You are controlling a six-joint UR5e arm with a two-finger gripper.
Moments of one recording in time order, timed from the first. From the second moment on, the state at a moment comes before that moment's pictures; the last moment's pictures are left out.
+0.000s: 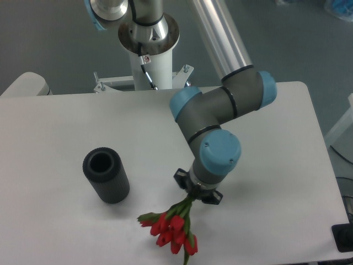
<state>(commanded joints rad) 2.37 -2.14 -1.34 -1.18 1.35 0.82</state>
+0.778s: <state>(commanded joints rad) 2.37 -2.10 -1.21 -1.03 0.84 0.71</state>
